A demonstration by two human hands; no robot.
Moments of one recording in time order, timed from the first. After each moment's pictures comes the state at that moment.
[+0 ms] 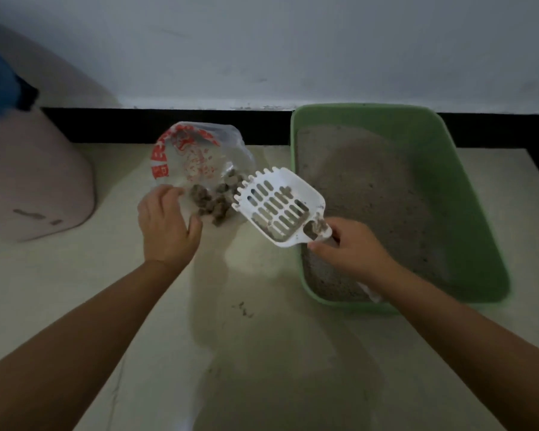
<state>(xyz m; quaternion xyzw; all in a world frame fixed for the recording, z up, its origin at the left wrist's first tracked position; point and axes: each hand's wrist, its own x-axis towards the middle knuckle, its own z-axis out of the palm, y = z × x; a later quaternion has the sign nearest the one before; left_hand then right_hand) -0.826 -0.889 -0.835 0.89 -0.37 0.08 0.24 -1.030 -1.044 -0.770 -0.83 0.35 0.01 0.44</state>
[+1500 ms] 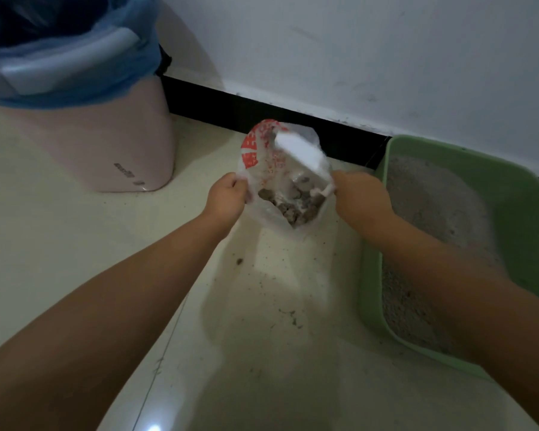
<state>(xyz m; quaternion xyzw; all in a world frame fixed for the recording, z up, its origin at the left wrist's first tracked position) -0.766 -0.878 -0.822 0.81 -0.08 -0.24 0.53 -0.875 -1.037 -0.777 -0.97 0.22 0.05 0.04</state>
